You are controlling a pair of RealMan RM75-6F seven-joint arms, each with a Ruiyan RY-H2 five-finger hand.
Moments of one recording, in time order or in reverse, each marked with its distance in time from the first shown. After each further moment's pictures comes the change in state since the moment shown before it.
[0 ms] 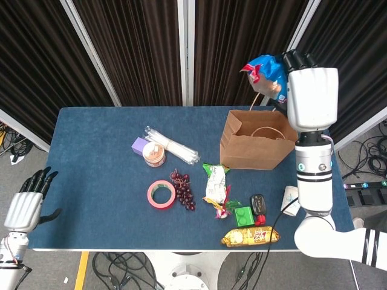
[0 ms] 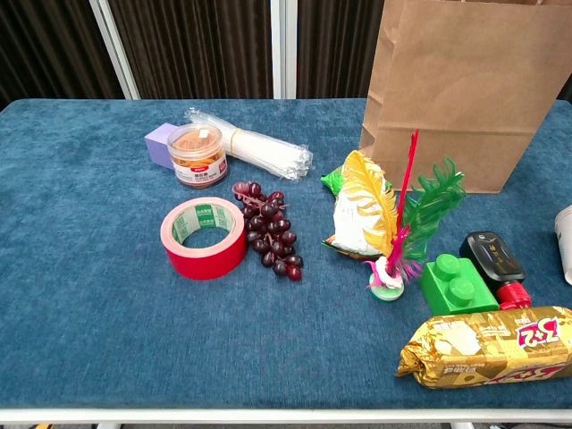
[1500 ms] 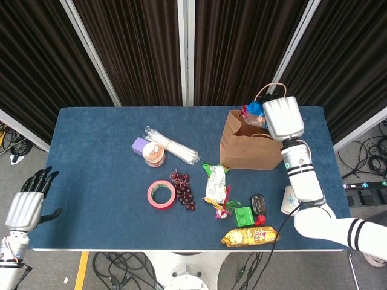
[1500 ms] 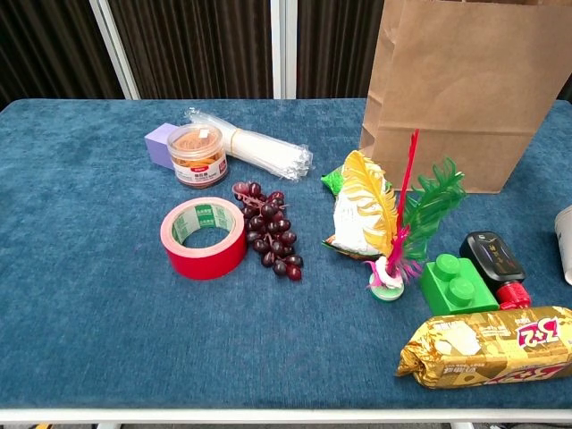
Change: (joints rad) left arm -0.009 -0.016 0.001 0.040 0.001 0.000 -0.029; right arm 0.030 -0.097 -0.254 0.259 0.057 -0.343 0.107
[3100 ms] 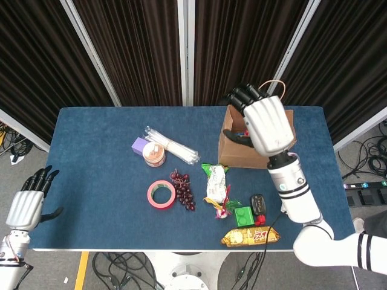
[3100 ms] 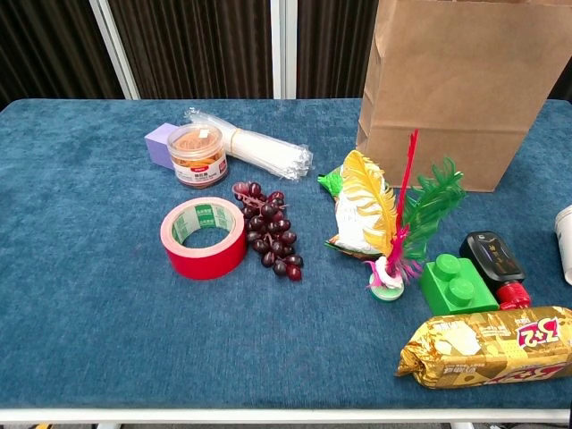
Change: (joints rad) left arm -0.003 -0.002 -0.003 -0.009 -0.006 0.002 0.001; right arm -0.042 0.078 0.102 -0.341 -0.319 0.156 0.370
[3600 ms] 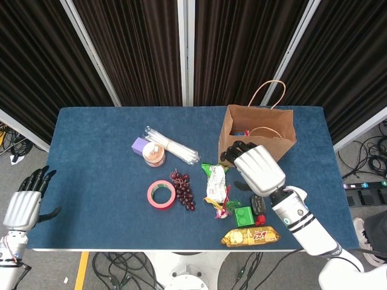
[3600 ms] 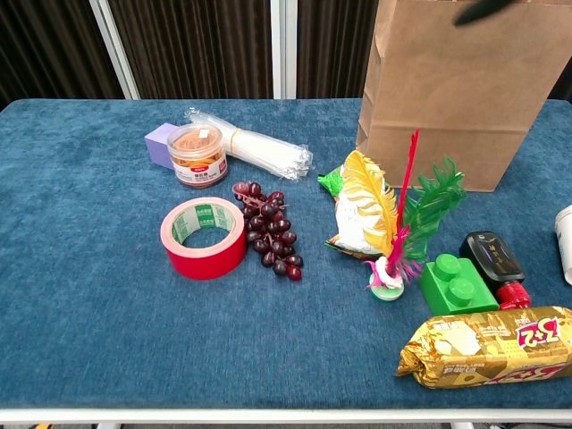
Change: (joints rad) left arm 0.005 0.005 0.000 0.004 -0.009 -0.003 -0.015; right arm -0.095 0.152 -0.242 -0.164 -0.047 -0.171 -0.194
